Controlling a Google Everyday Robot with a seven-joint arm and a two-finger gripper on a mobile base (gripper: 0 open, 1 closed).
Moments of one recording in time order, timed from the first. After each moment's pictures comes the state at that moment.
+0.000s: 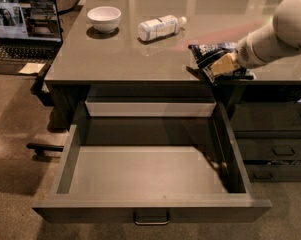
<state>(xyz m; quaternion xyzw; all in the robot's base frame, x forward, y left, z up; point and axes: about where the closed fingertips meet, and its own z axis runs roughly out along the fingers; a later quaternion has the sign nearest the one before) 0.669 -0.247 0.868 -0.21 0.91 0.03 0.35</state>
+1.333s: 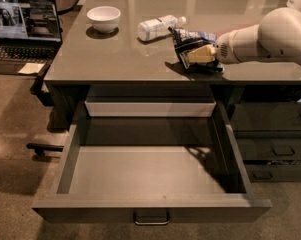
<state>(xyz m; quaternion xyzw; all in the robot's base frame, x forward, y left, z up) 0.718 -0.189 0.874 -0.20 0.86 0.15 0.45</state>
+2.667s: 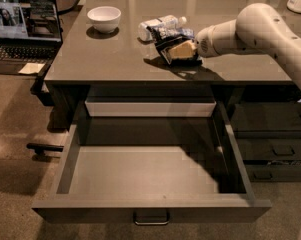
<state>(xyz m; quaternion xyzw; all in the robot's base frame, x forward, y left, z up) 0.763 -0.126 0.867 -0.29 0.82 0.18 0.46</state>
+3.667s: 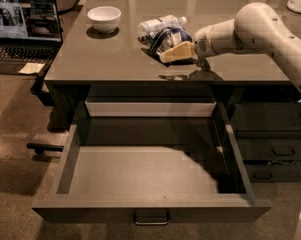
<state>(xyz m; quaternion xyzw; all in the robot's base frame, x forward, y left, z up) 0.765 -0.121 0.867 -0.30 0.82 0.18 0.46</state>
